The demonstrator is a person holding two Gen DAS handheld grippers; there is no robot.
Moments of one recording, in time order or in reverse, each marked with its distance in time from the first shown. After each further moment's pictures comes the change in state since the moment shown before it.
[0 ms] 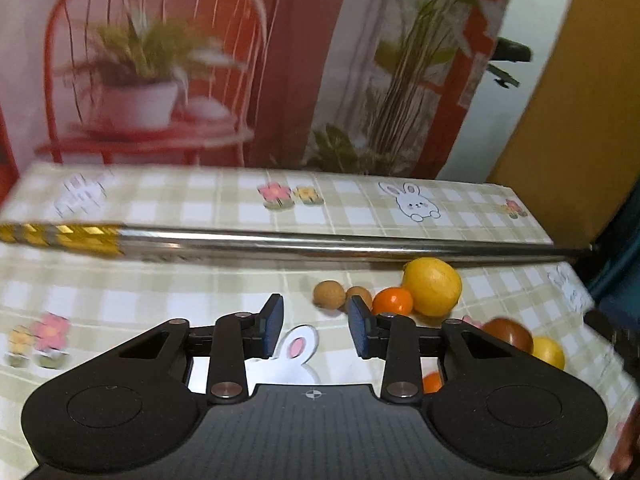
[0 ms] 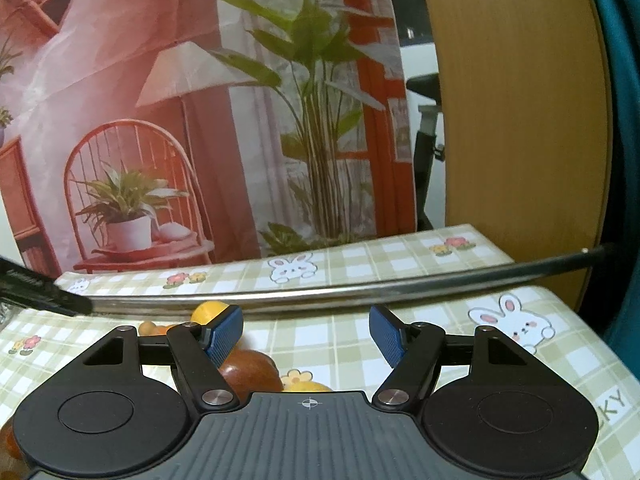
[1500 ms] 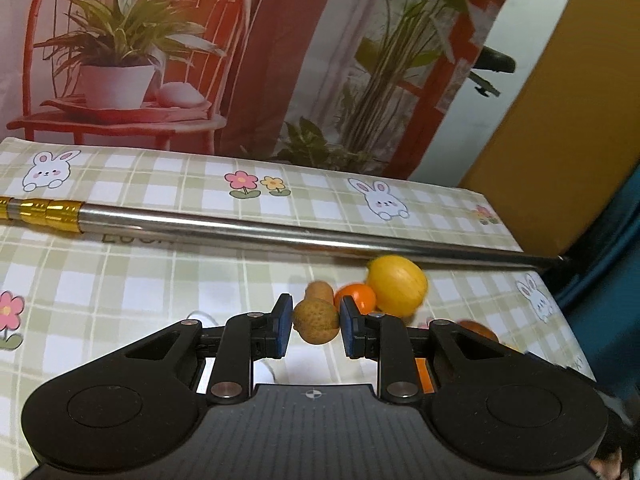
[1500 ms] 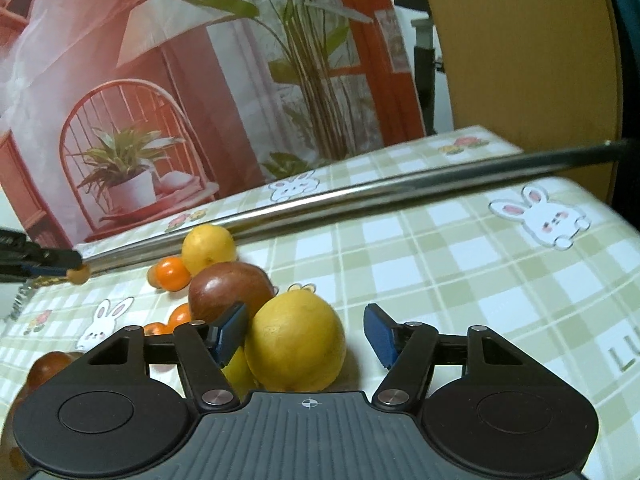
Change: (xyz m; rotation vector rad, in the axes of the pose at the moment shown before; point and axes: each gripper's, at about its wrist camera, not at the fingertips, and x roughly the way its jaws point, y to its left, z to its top) left arm -0.006 -0.003 -0.012 -0.027 -0.008 -0.098; right arm 0.030 -0.023 -0.044 0.139 0.186 0.085
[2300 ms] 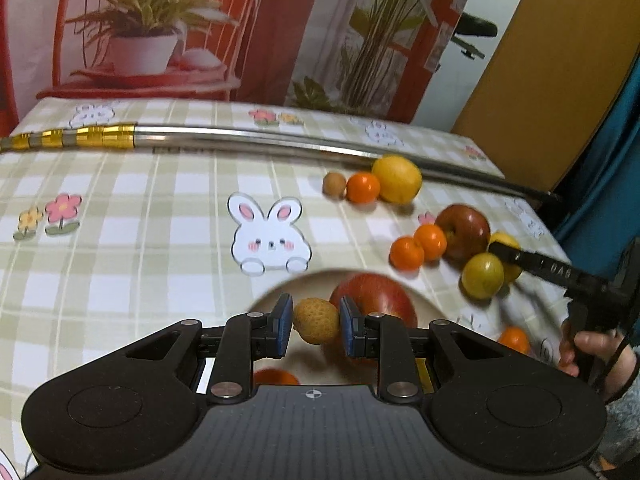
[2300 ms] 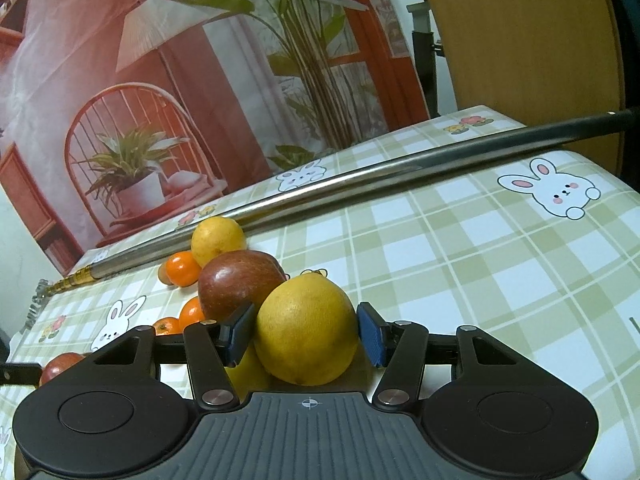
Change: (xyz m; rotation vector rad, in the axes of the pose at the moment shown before) left arm -0.054 0.016 -0.080 0.045 0.064 0.015; right arm 0.003 -0.004 -0.007 0.049 0.012 0.033
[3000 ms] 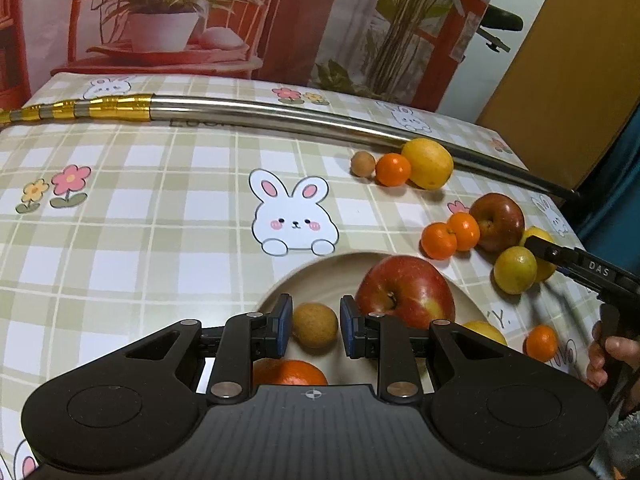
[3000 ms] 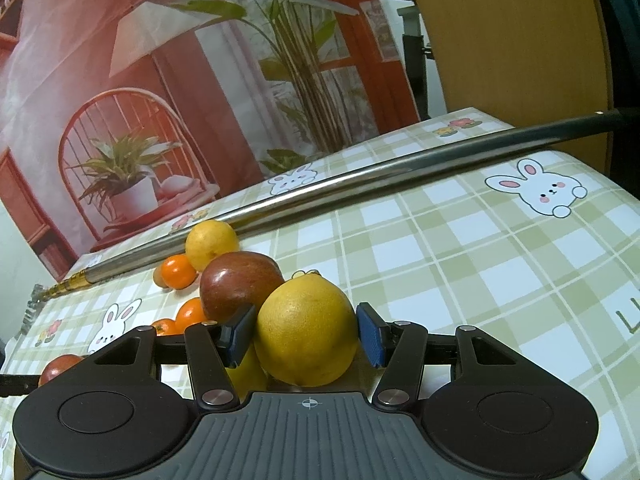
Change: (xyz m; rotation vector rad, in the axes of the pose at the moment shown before) left arm 0.018 0.010 -0.007 -0.037 0.018 0.056; right arm -0.007 -0.003 0.000 0.014 -0.013 -0.024
